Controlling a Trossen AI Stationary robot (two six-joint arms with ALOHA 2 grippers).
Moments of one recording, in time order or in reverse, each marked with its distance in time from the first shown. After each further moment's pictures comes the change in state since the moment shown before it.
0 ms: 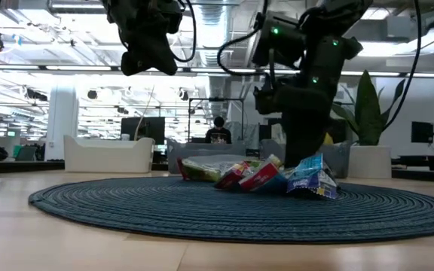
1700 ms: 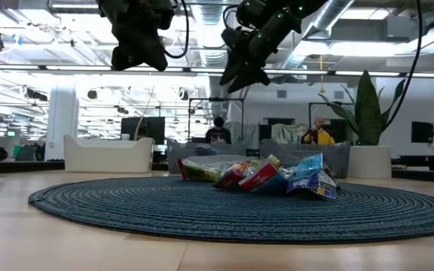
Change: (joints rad) left arm -0.001 -0.052 0.001 -0.071 -0.019 -0.021; right arm -0.482 -0.001 0.567 -0.115 -0.134 -0.260
